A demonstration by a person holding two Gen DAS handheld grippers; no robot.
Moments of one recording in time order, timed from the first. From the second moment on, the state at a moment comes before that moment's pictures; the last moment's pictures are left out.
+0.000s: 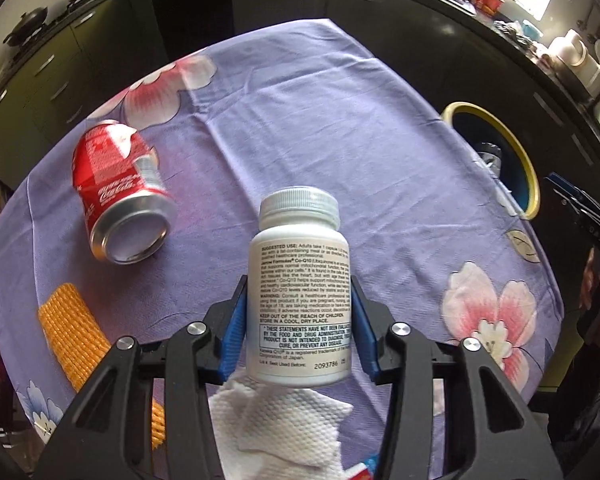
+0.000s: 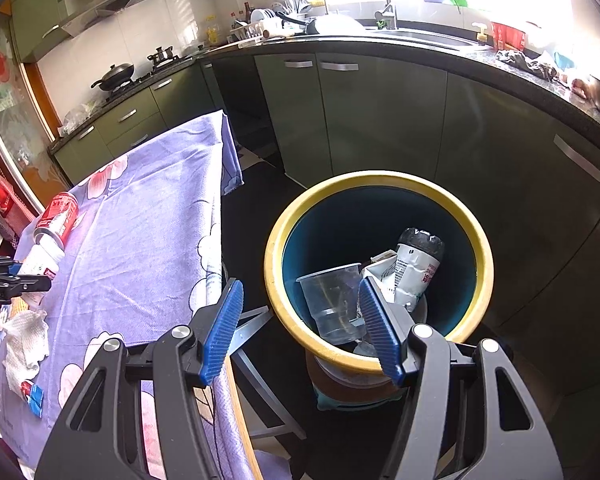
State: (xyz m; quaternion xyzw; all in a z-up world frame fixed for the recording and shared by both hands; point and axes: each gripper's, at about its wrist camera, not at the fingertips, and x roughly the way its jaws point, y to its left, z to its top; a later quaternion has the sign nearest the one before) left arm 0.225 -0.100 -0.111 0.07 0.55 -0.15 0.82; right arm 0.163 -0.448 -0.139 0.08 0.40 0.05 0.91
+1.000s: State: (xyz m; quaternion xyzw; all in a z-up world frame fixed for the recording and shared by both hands) left arm 0.305 -0.403 -0.100 0.16 0.47 -0.33 0.80; right arm 0.102 -0.574 -0.140 0.16 0.37 -0.05 0.91
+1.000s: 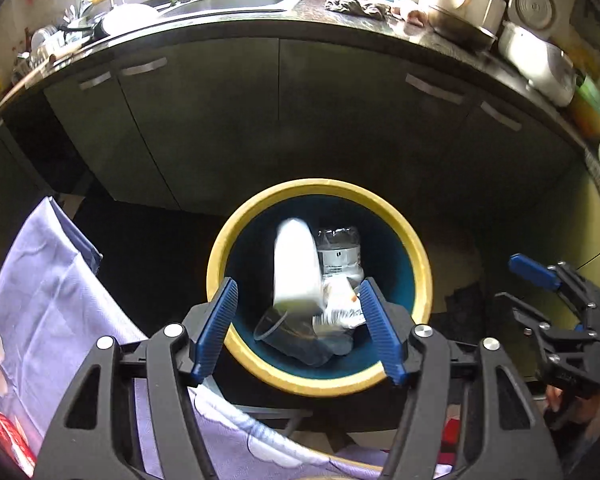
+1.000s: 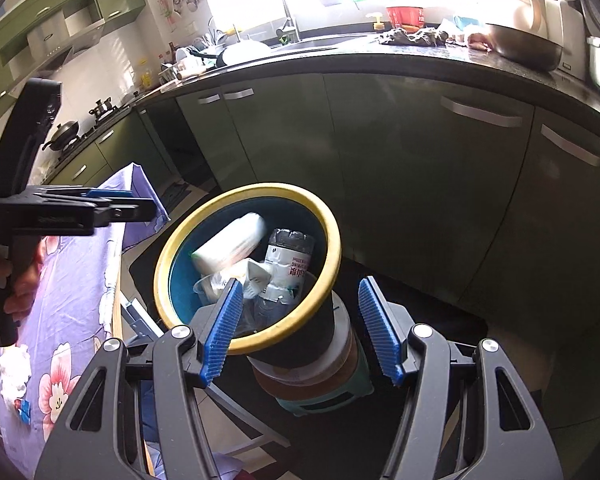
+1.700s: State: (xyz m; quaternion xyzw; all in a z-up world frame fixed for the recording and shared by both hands) left arm 0.182 -0.155 -0.027 0.04 0.40 -0.23 0.89; right arm 0.130 -0.458 -0.129 0.09 0.40 0.08 0.91
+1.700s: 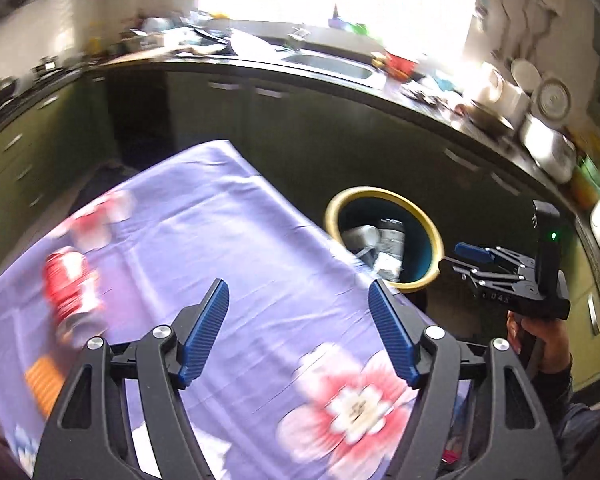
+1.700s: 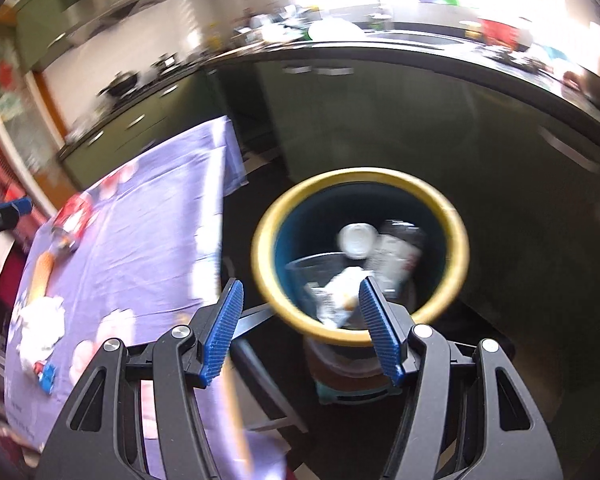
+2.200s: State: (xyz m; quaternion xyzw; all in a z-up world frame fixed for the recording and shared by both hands) left arm 0.098 0.014 -0.020 -0.04 0.37 -0.09 0.92; right arm 0.125 -0.194 -0.142 -0.02 0.44 0.38 0.81
